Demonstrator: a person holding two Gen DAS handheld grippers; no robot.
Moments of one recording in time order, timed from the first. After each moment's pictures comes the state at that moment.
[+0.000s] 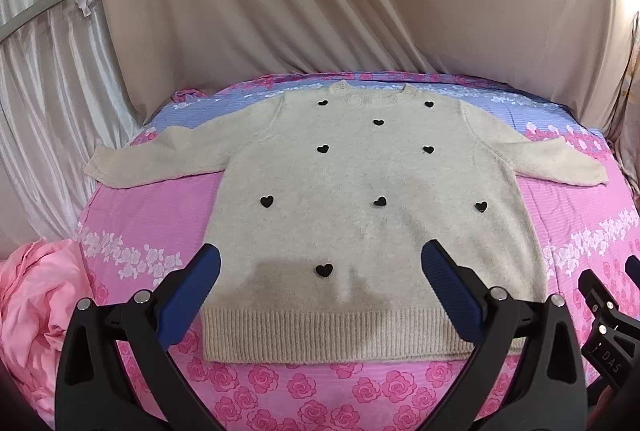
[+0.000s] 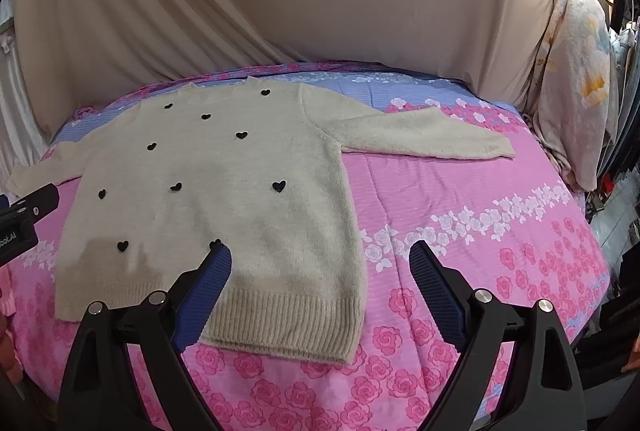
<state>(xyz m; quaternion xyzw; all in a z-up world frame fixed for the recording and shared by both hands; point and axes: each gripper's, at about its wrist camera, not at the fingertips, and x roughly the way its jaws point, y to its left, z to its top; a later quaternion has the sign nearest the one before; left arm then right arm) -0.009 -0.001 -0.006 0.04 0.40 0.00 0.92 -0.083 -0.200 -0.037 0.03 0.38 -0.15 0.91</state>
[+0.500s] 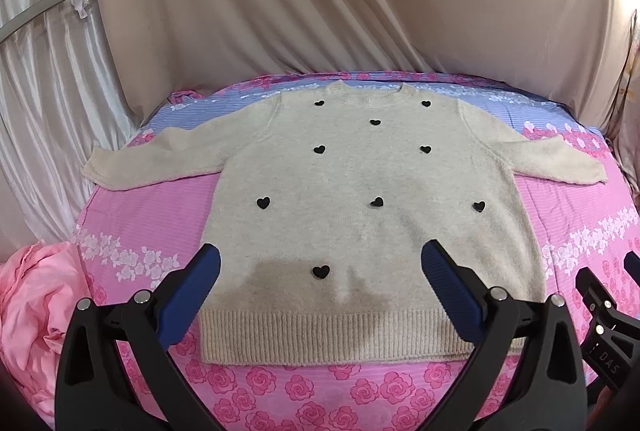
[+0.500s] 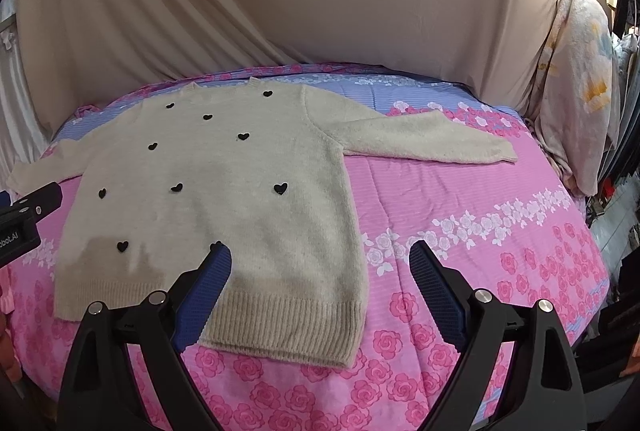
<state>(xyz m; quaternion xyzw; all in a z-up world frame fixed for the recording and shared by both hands) -0.003 -0.002 -0.005 0.04 0.40 -0.01 0.91 -0.079 -0.198 -0.036 0.02 0.38 -0.15 0.91</state>
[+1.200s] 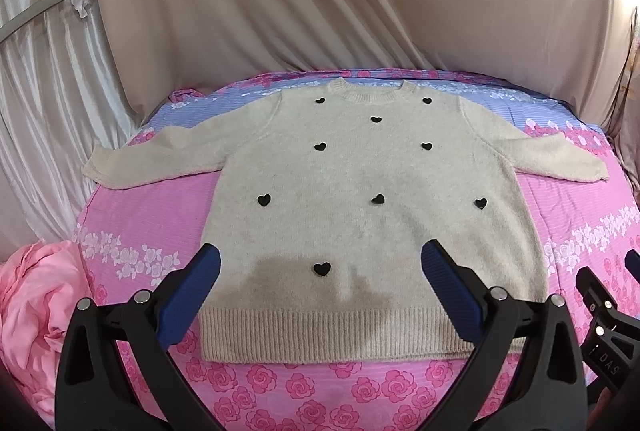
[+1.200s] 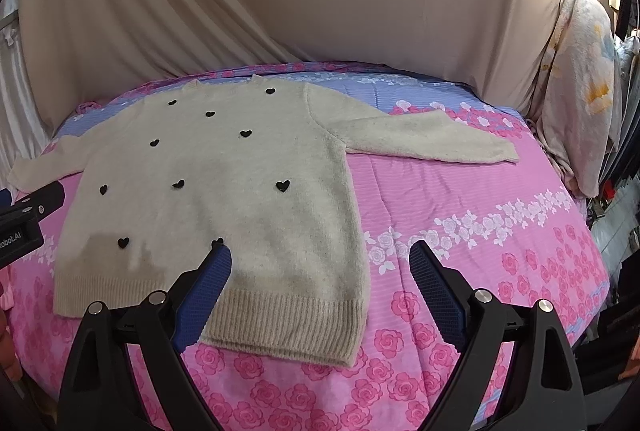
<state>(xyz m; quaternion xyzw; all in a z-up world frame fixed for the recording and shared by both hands) -0.003 -0.007 -0.011 0.05 0.40 0.00 0.91 -0.080 -0.197 -0.038 0.02 0.39 -0.14 0.91</state>
